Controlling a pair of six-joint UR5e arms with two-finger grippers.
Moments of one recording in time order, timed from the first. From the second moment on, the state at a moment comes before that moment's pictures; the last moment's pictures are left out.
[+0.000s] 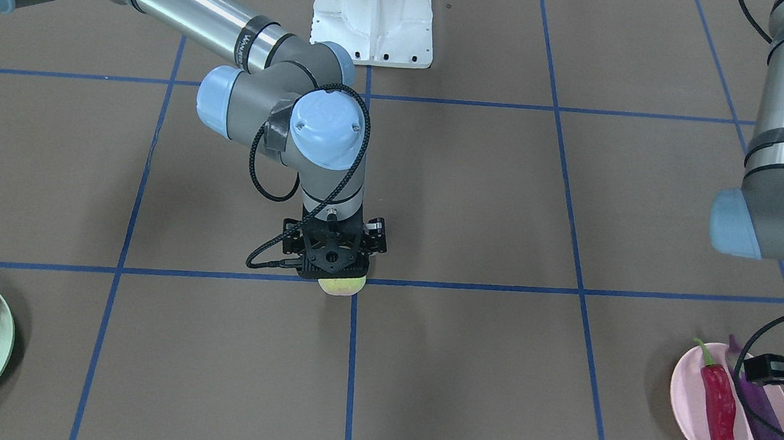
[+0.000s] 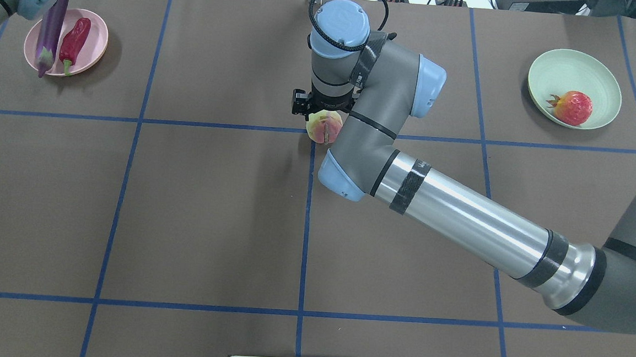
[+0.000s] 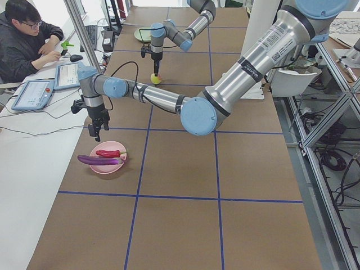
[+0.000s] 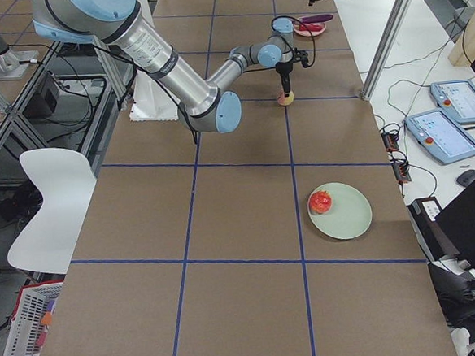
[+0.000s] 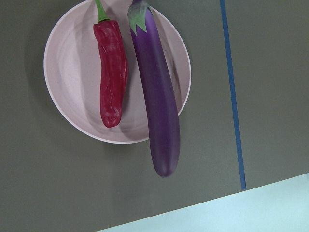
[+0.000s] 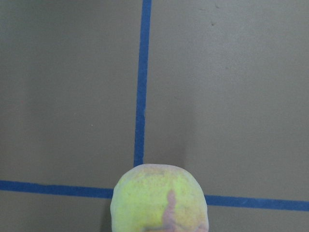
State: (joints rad) left arm -1.24 -2.34 -1.05 -1.50 -2.00 -0.26; right arm 0.66 -0.59 1.18 -1.43 1.89 1.02
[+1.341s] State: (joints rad) left arm -1.26 -2.24 -1.44 -1.21 -2.01 -0.26; right arm 0.63 -0.59 1.11 -1.33 1.85 1.02
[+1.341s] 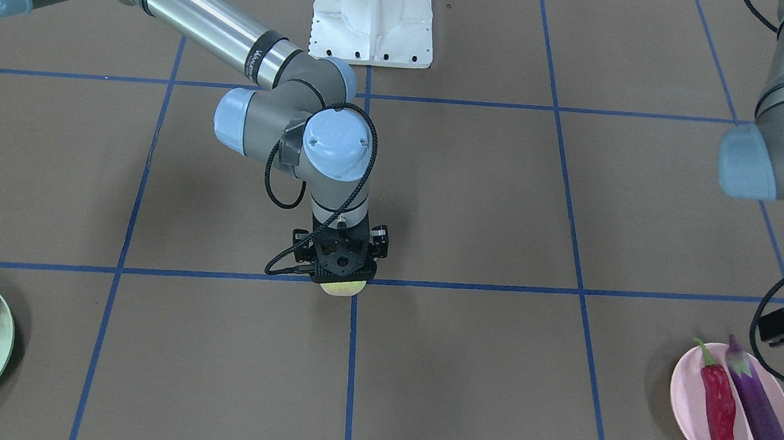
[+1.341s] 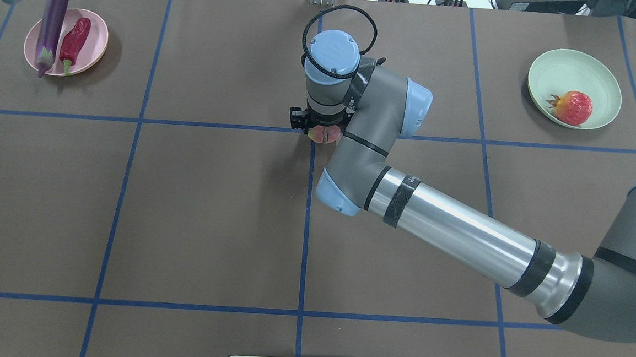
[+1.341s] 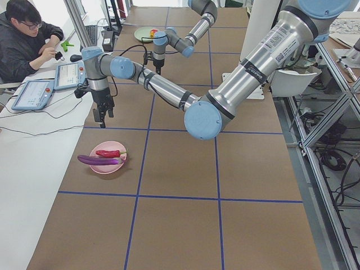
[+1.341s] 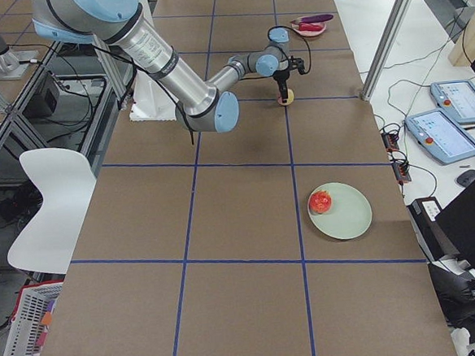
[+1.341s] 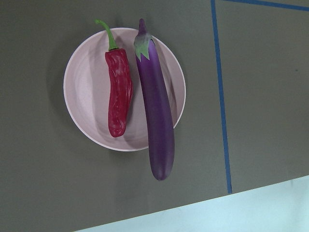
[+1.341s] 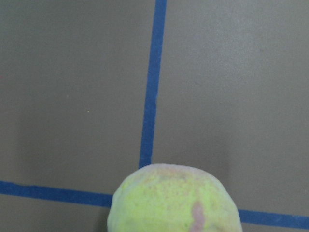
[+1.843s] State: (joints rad) left arm -1.26 -1.97 -1.86 -1.14 -2.15 -0.27; right arm 0.72 -0.60 1.20 -1.37 1.95 1.02
